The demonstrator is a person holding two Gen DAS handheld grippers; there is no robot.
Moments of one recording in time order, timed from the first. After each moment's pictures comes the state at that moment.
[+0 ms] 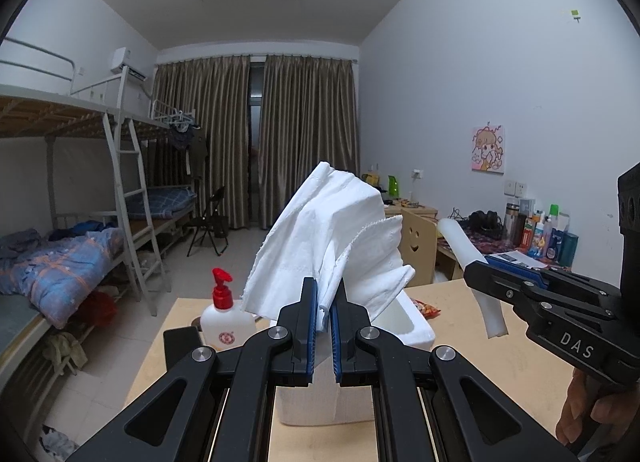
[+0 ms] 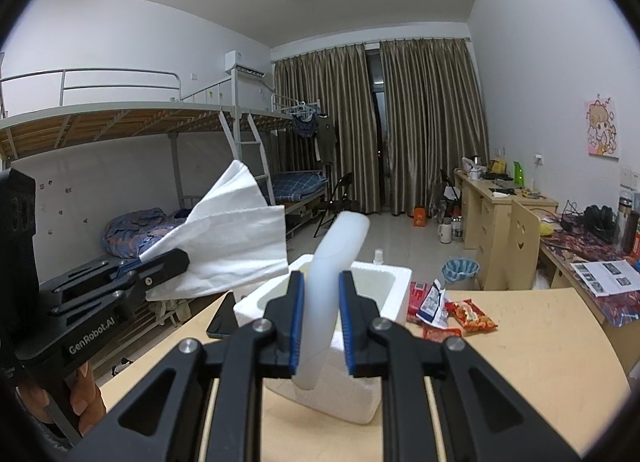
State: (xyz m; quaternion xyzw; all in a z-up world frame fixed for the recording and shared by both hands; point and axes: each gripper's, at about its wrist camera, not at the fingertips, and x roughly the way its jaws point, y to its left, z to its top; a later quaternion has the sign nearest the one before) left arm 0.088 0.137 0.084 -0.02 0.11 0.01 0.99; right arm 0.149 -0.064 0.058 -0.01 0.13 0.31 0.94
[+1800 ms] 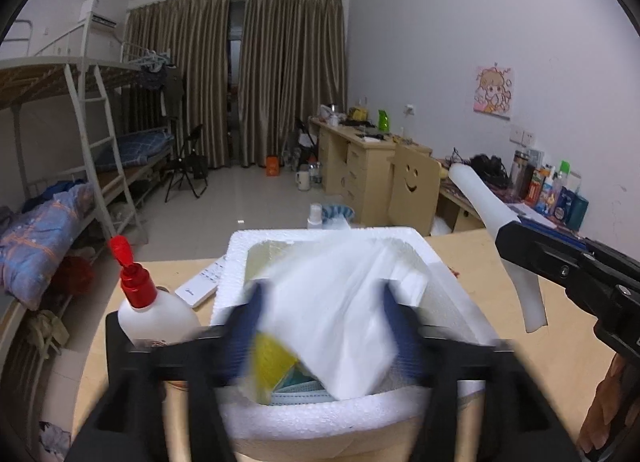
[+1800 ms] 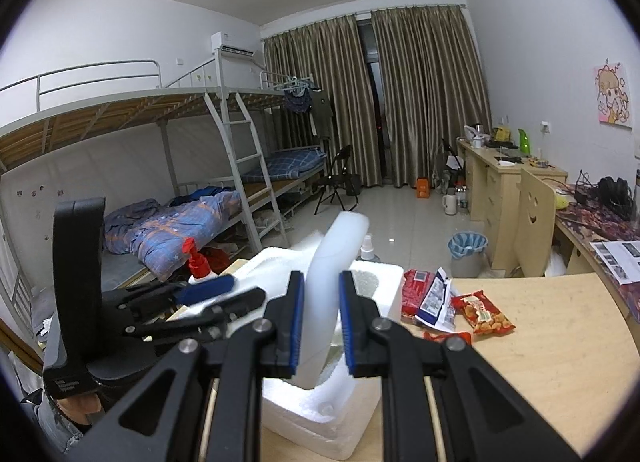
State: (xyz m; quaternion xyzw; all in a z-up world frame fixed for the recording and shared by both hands) left arm 0.249 0.152 0.036 -0.02 0.24 -0.03 0.97; right arm 0.222 -0.050 0.049 0.00 0.19 0.31 0.93
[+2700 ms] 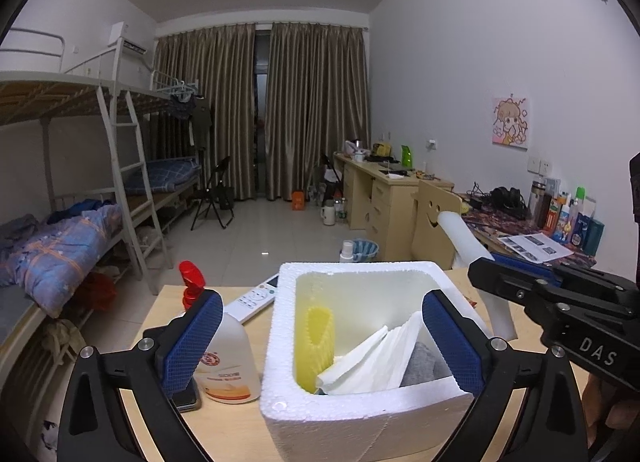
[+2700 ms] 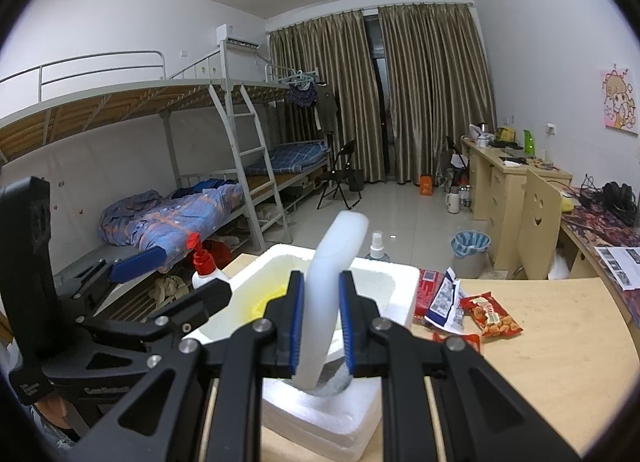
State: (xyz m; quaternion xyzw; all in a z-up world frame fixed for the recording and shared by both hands) left arm 0.212 0.165 0.055 -0.02 0.17 0.02 0.98; right arm 0.227 -0.033 0.044 -0.01 0.19 0.31 0.93
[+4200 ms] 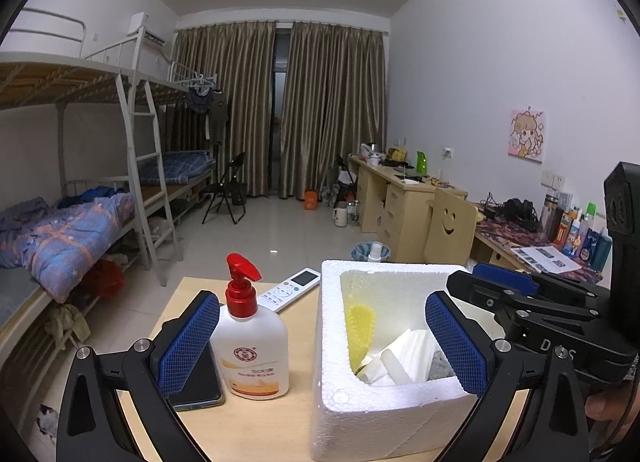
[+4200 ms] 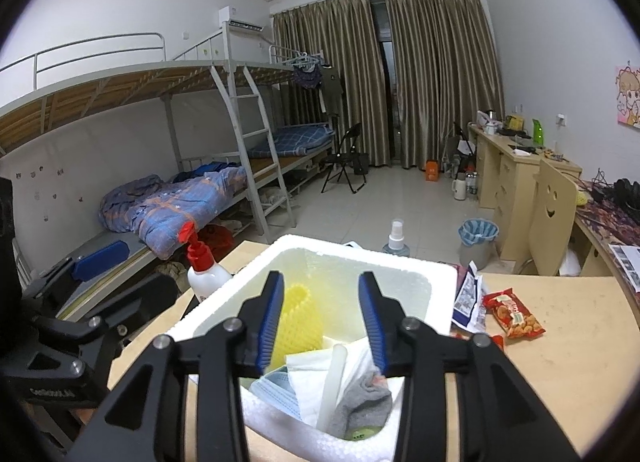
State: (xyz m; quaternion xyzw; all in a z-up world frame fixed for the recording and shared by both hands) left arm 0.204 0.205 0.054 -0.05 0.17 0.04 0.98; right arm 0.250 -0.008 0.032 -0.02 0.22 0.32 0.92
